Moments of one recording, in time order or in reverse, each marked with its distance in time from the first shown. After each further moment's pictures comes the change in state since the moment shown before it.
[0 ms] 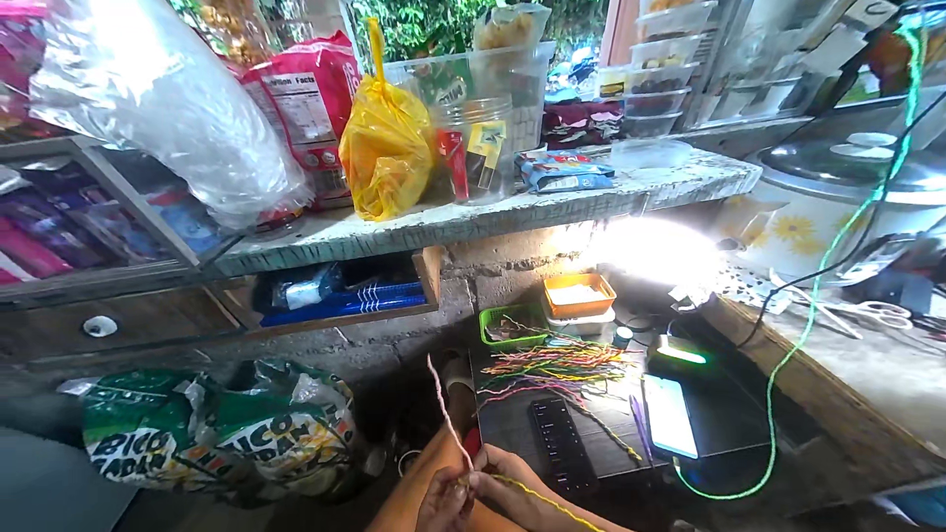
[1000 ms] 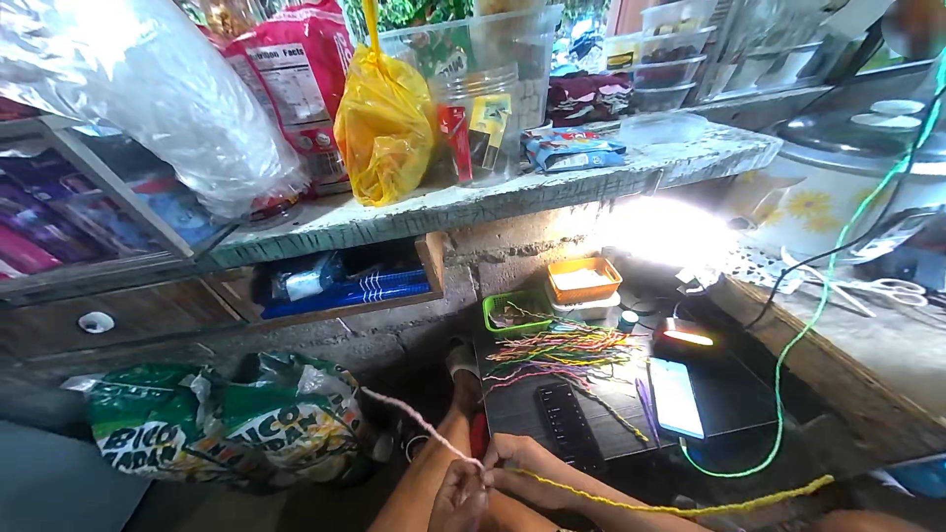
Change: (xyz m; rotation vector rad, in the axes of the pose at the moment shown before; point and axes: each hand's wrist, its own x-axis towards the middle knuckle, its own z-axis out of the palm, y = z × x) left_hand -0.008 0.008 0.008 0.154 -0.158 0.031; right_hand 0.002 -0.012 -0.018 -0.220 -0.162 -0.140
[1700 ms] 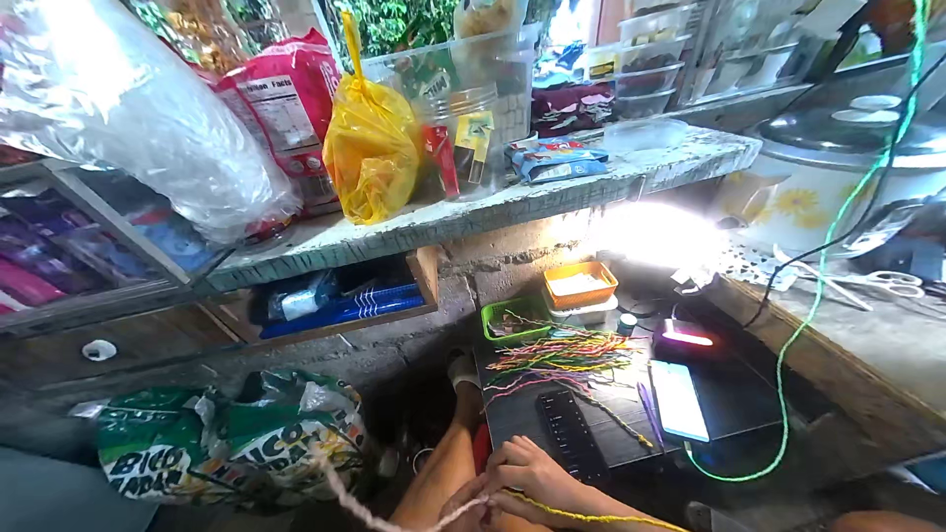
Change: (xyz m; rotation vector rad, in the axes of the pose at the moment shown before) left_hand 0.004 -0.002 -0.004 0.100 0.105 -0.236; right_hand -0.011 0.030 0.007 -0.497 0.190 -0.295
